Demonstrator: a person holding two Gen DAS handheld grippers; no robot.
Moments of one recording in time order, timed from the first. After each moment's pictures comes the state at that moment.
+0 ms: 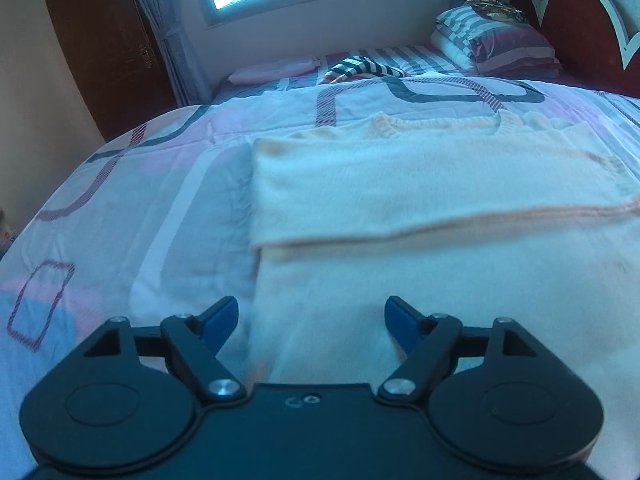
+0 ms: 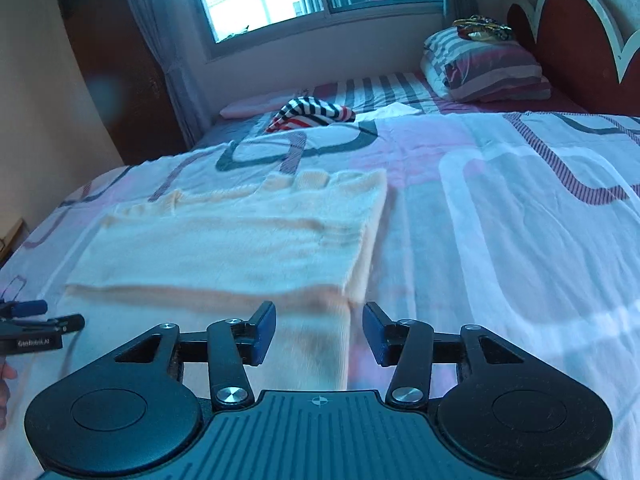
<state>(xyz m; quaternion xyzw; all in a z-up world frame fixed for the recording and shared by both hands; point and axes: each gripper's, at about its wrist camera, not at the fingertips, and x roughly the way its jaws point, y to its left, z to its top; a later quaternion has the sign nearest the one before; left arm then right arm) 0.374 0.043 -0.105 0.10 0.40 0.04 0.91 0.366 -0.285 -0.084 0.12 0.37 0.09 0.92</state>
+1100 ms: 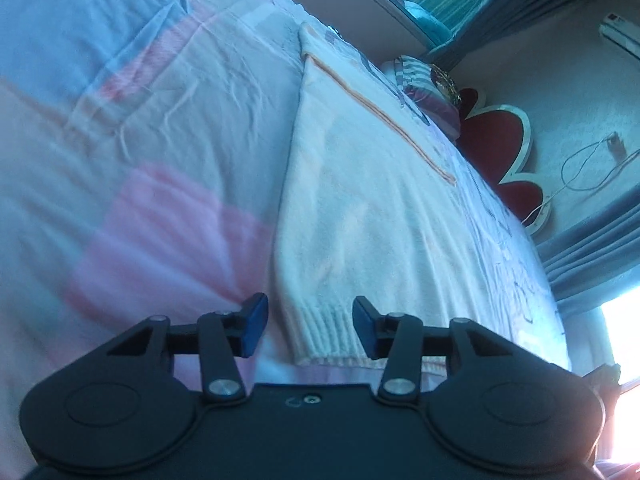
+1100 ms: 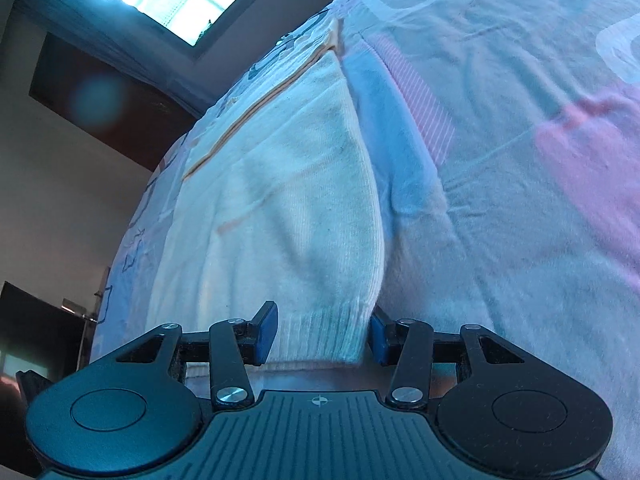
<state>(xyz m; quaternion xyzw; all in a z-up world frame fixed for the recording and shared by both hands) 0.108 0.182 -0.118 -0.29 0.44 -0.13 0.84 0.092 -0.282 -0.099 0.37 0.42 0.11 0.82</state>
